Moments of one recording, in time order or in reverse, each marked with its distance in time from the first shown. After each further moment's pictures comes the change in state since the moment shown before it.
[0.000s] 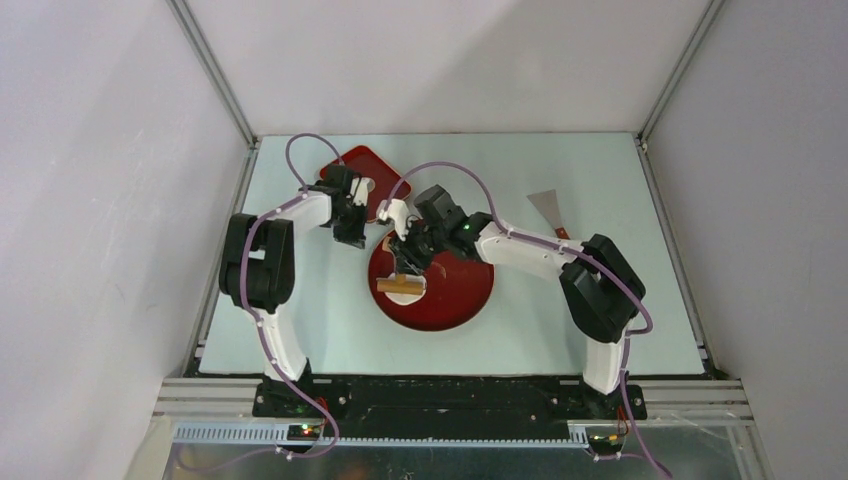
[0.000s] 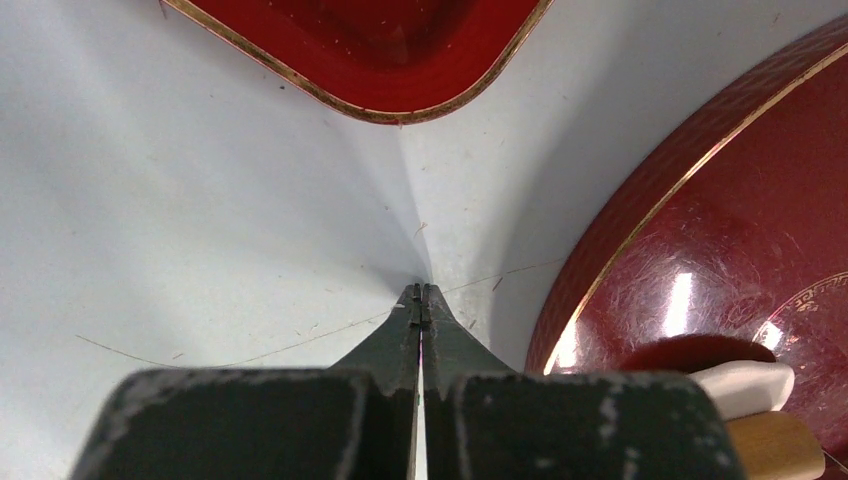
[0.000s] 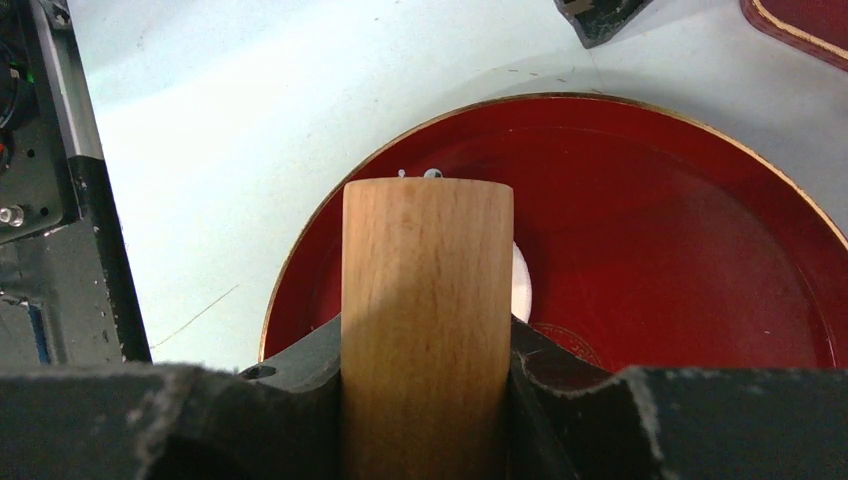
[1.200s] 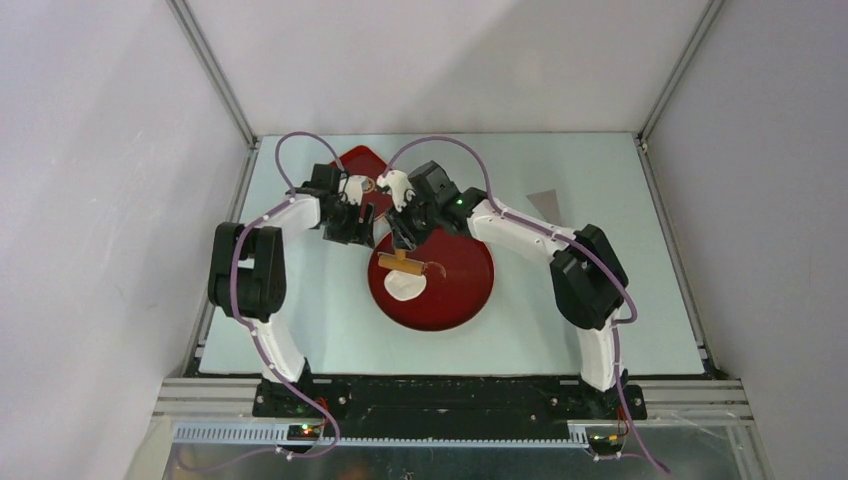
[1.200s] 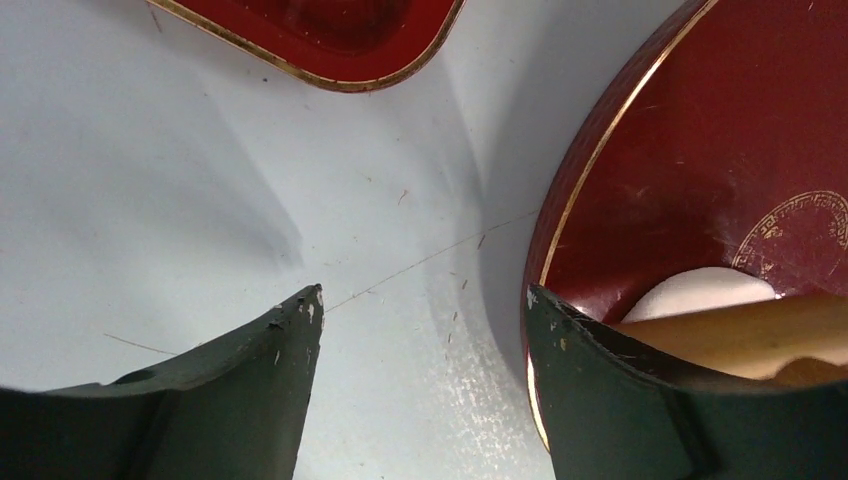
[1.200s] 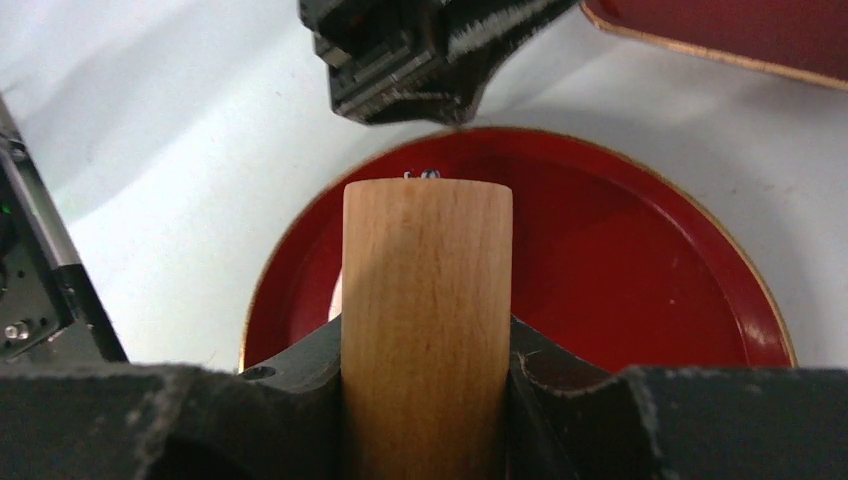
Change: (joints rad) left arm 0.050 -0.082 -0.053 0.017 0.129 0.124; right arm -0.042 0.097 0.256 -0.145 0.106 0.134
